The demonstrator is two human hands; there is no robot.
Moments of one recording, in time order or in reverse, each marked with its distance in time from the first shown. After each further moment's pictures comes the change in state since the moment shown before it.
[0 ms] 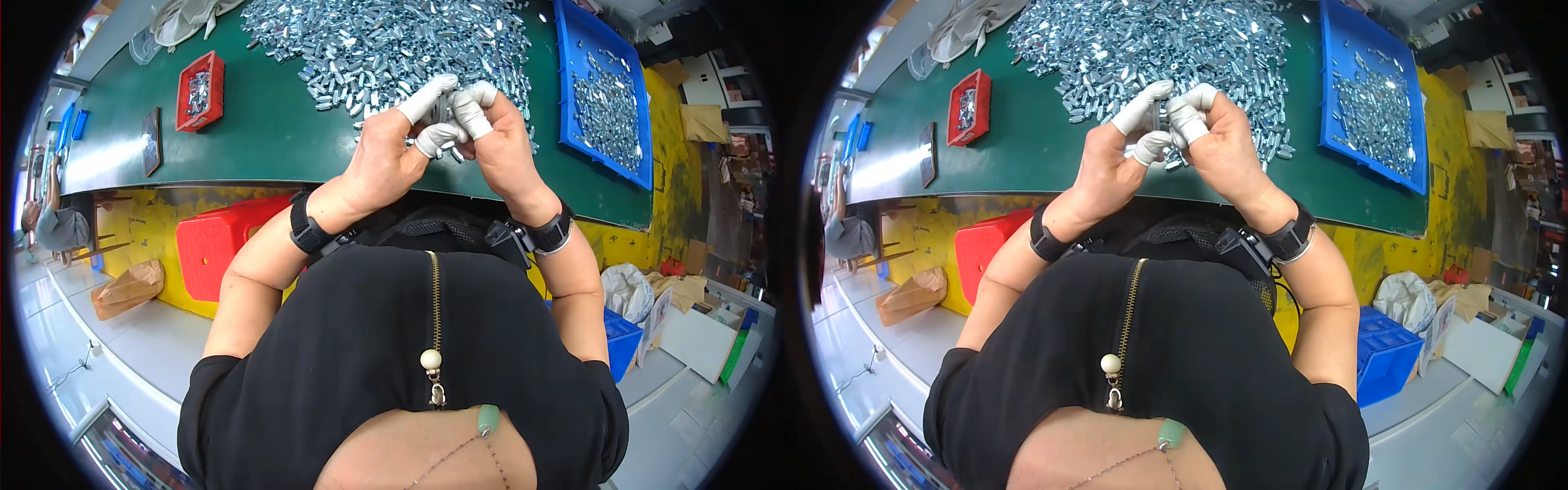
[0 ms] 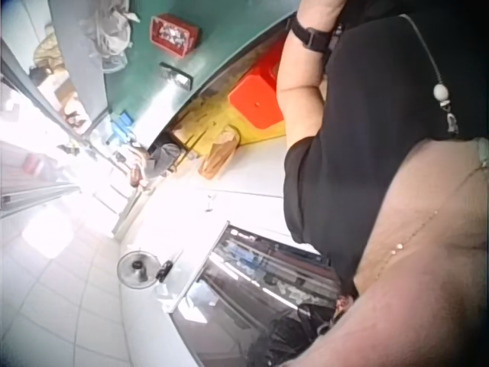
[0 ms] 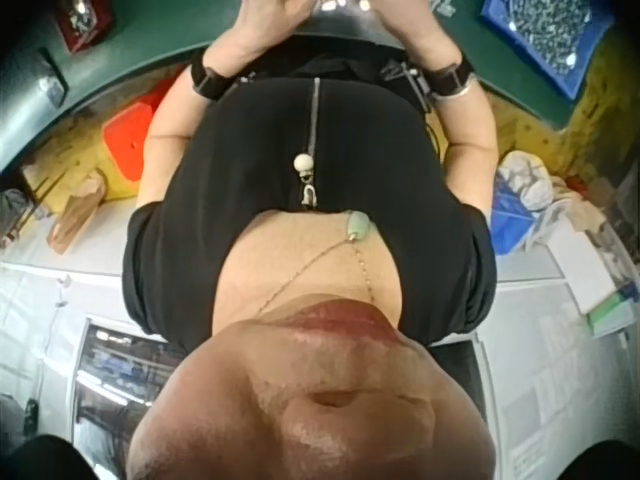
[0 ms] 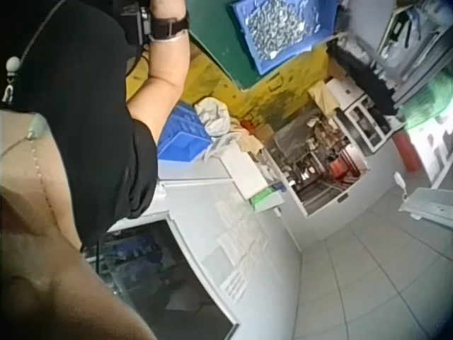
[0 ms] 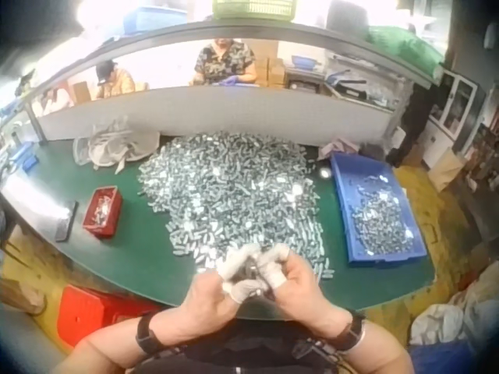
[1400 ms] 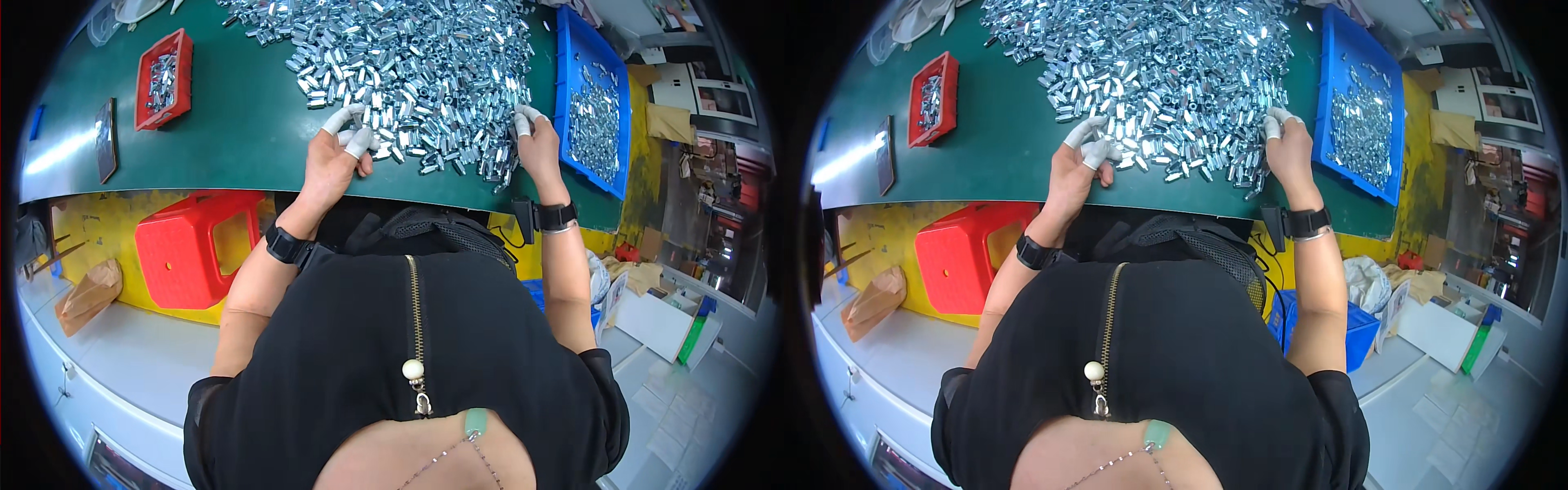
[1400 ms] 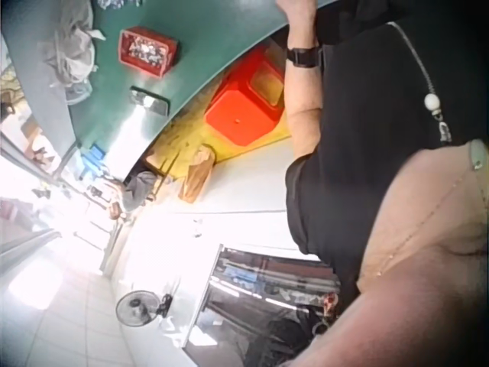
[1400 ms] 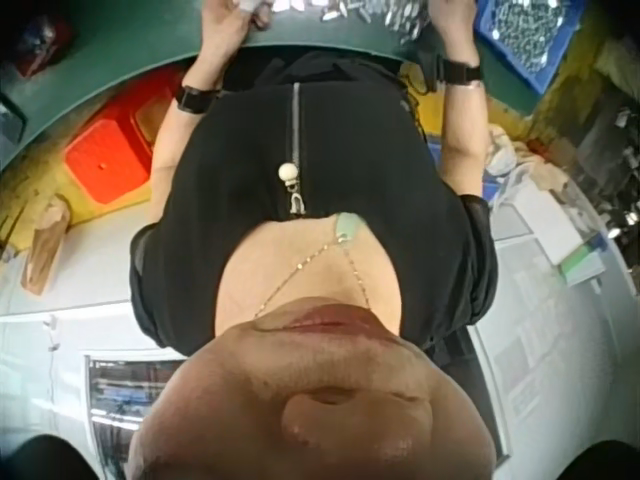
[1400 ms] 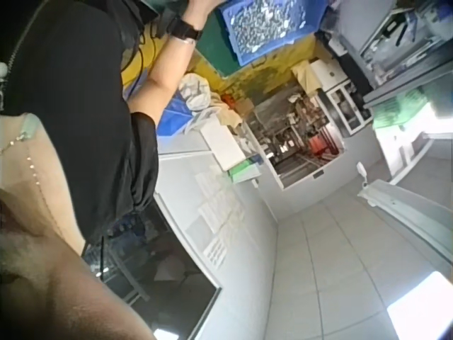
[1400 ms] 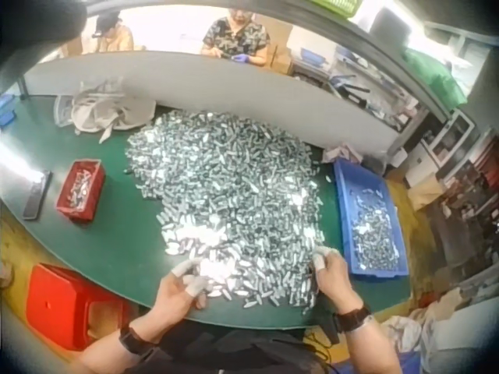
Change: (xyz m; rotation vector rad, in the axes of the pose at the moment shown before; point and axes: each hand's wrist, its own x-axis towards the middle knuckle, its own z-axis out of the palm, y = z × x) left_hand -0.041 -0.098 -0.052 -0.557 0.235 -0.569; right_hand 0.020 0.048 -0.110 -1.192 0.496 0.135
